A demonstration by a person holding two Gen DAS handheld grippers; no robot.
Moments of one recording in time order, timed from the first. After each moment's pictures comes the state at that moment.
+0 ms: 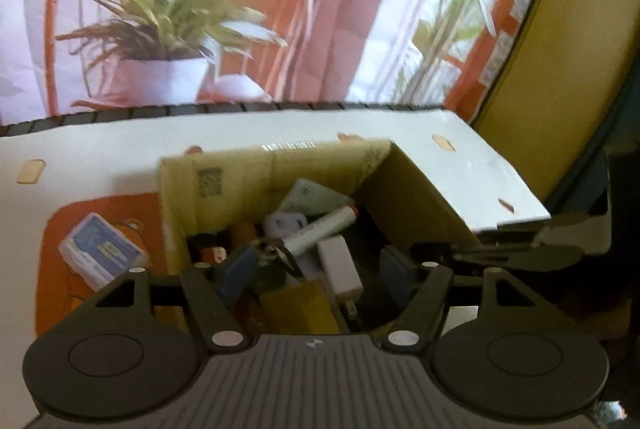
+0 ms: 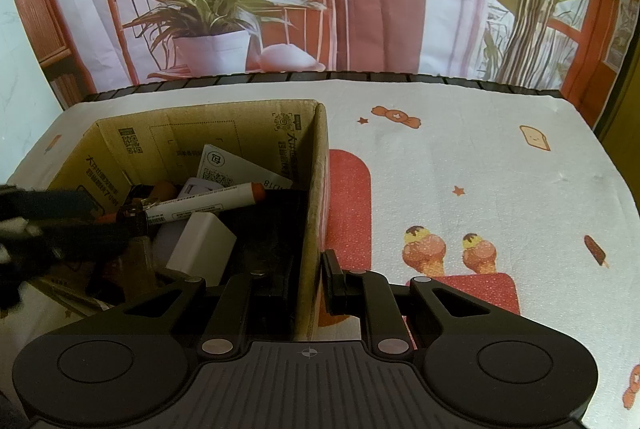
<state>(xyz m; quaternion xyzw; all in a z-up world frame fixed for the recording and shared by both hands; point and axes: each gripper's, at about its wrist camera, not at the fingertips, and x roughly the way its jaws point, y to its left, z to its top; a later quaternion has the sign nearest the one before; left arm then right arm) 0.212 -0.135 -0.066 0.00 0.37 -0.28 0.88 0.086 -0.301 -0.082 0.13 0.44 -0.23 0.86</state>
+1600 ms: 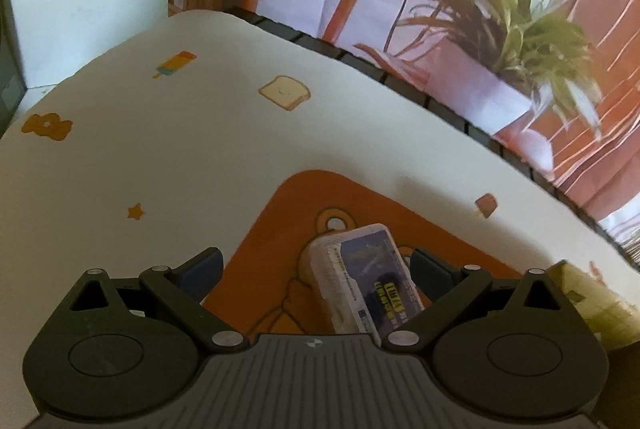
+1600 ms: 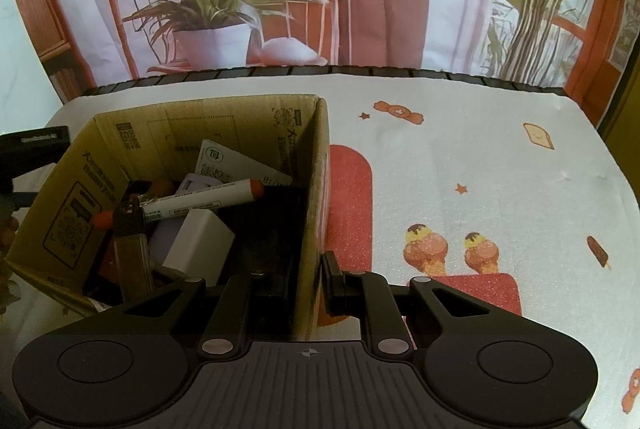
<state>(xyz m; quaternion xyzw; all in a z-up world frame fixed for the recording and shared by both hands) 0.310 -0.036 -0.124 -0.15 0.44 0.07 0.88 0.087 -0.303 -0.084 0.13 0.45 -0.23 0.85</state>
